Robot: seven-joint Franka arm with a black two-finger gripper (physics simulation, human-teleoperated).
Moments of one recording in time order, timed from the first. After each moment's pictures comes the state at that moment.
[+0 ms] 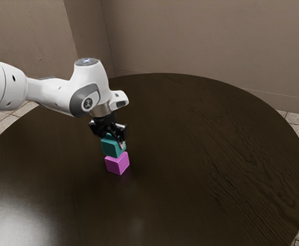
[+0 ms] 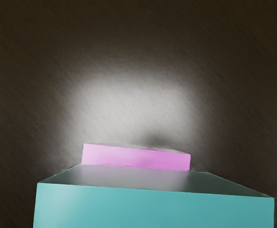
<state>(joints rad) 0.15 0.27 -0.17 -1.95 0.05 2.30 -0.15</state>
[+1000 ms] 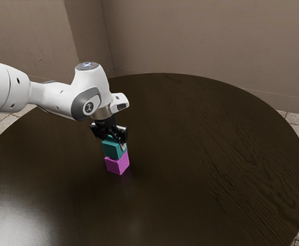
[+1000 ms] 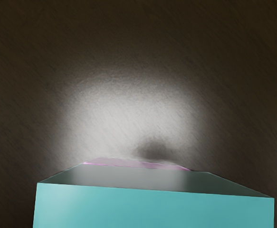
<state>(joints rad) 0.15 0.31 -0.17 -1.94 0.06 2.35 -0.16</state>
